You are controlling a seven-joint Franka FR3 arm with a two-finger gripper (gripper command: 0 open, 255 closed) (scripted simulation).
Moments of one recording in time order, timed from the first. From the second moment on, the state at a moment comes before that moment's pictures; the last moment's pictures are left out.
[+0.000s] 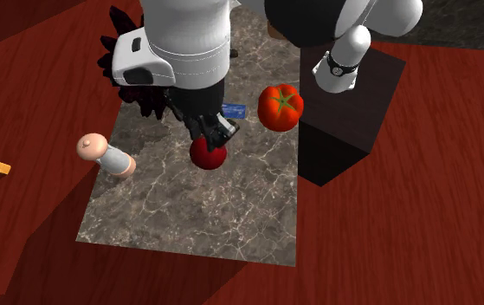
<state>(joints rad) -0.06 0.19 -0.25 -1.47 0.12 1.81 -0.19</state>
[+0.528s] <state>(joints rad) -0.10 -0.06 -0.28 -1.77 0.07 1.86 -0.27</state>
